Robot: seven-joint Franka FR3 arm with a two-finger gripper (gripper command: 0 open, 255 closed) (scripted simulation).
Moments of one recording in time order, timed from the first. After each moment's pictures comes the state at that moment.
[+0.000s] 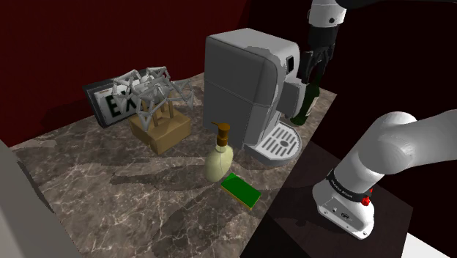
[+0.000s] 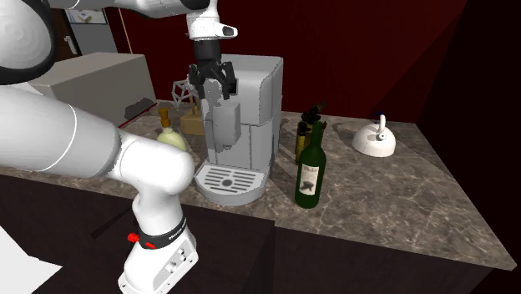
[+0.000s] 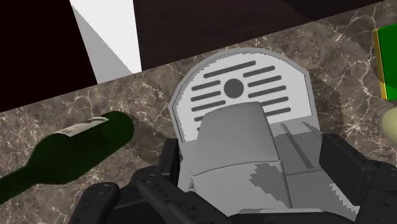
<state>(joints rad) 0.01 -0.76 0.03 -2.43 -0.11 1.50 0.09</state>
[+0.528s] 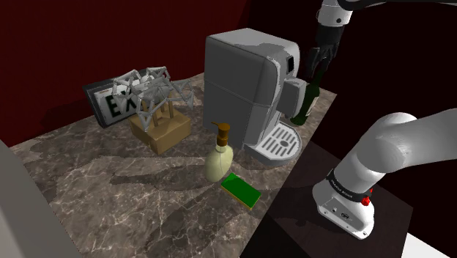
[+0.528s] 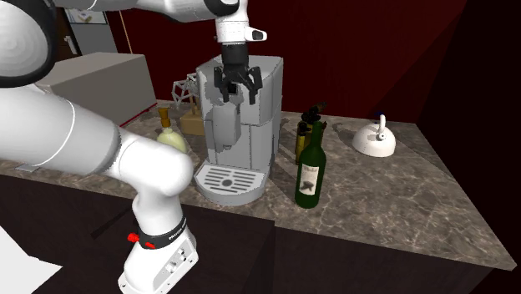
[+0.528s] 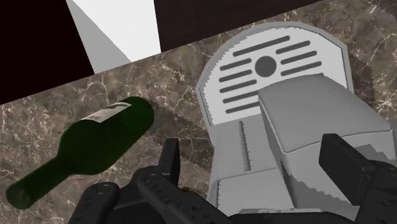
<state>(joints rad) -0.05 -0.73 -0.12 -2.43 -0.19 1.61 -0.04</state>
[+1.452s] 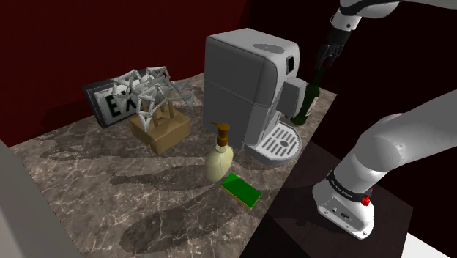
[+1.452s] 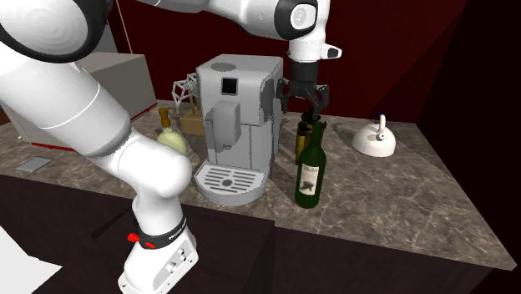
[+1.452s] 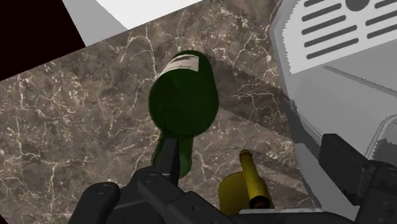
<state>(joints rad) -0.11 -0.45 -0.49 -2.27 -0.21 1.88 -0.37</state>
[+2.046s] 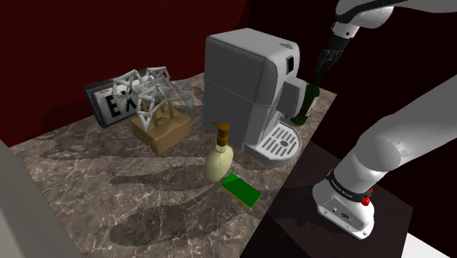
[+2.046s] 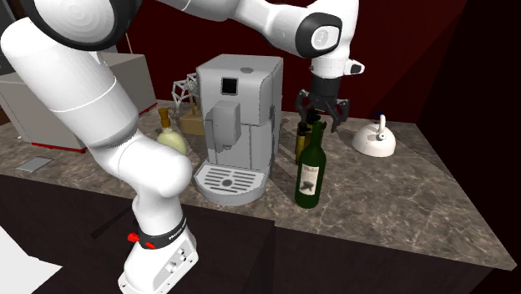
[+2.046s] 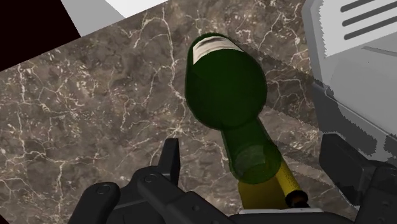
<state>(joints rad) -0.09 -0.30 -0.62 -2.21 -0.12 1.99 -0.51</state>
